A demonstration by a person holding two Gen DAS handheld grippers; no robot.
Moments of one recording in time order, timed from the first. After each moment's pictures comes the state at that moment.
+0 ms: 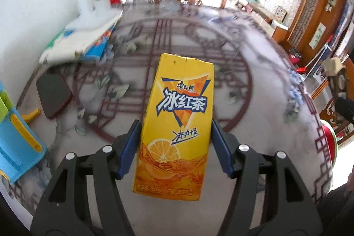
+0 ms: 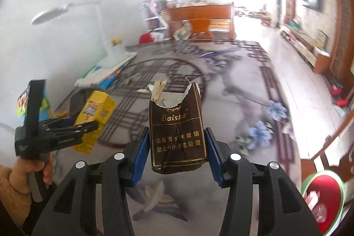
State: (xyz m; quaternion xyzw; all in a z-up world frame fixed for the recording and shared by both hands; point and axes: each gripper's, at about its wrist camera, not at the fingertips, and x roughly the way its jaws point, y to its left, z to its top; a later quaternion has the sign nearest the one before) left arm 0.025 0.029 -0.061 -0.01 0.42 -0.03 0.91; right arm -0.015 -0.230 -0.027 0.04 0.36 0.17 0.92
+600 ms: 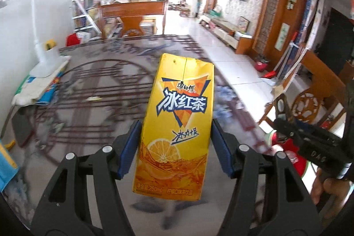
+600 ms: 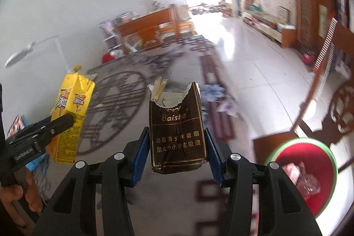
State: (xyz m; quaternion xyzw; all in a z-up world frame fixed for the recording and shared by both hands) left arm -0.003 -0.136 -0.008 0.01 0.35 -0.14 0.93; right arm -0.045 -0.356 -0.041 0.13 0.35 0.07 0.93
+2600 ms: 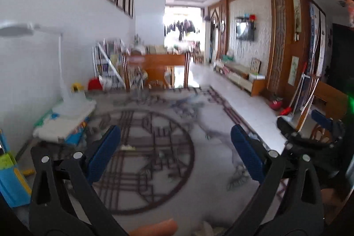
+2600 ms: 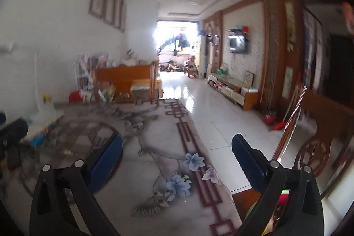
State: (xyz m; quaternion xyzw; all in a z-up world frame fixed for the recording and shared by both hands) left arm 0.002 -0.075 0.017 0.00 0.20 -0.09 0.98; right arm -0.023 -0.274 -0.004 -0.01 0.17 -0.07 0.98
